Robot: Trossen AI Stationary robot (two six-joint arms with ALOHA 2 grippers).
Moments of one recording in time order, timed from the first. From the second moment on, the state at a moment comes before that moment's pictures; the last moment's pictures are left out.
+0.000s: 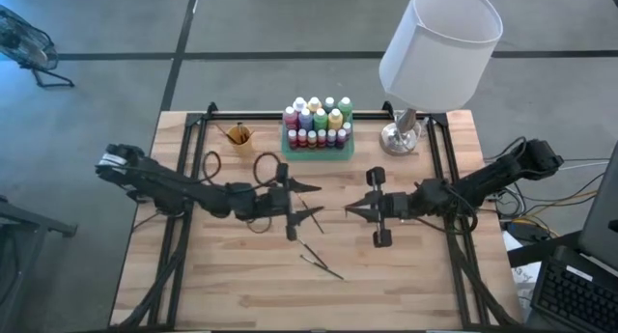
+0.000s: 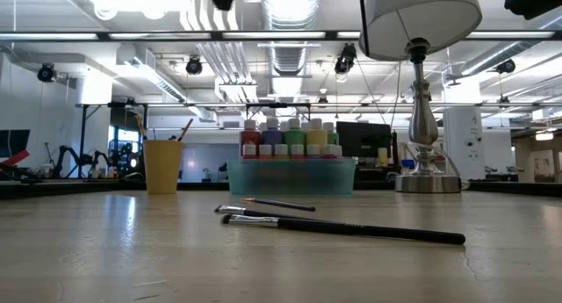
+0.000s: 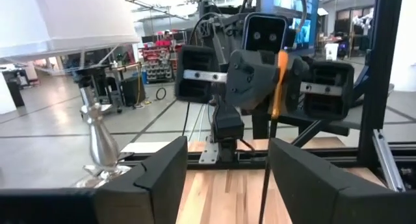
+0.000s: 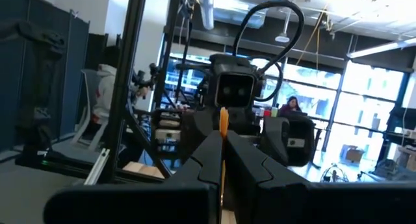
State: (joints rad) left arm -0.26 1.40 0.82 0.72 -0.40 0.12; right arm 0.30 1.26 0.54 1.01 0.17 -0.21
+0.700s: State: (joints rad) left arm -0.26 1.58 1.01 0.71 -0.36 0.11; right arm 0.30 1.26 0.55 1.01 0.17 -0.24
